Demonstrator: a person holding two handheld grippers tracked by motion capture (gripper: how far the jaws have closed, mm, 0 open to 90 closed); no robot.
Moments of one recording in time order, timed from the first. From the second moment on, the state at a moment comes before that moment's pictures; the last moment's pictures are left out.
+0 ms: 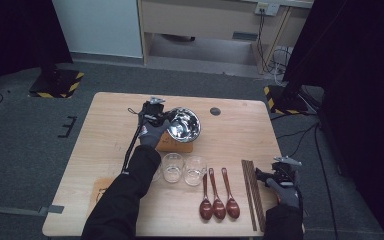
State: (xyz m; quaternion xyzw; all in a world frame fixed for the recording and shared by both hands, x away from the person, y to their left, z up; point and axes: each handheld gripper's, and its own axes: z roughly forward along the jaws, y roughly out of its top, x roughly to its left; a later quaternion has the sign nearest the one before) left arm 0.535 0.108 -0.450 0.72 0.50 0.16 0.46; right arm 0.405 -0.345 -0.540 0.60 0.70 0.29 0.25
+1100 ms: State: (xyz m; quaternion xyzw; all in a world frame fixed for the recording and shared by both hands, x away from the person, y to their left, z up) left arm 0.548 0.117 -0.483 0.73 0.53 0.16 0.42; right arm 0.405 -0.345 -0.540 0.60 0.70 0.29 0.25
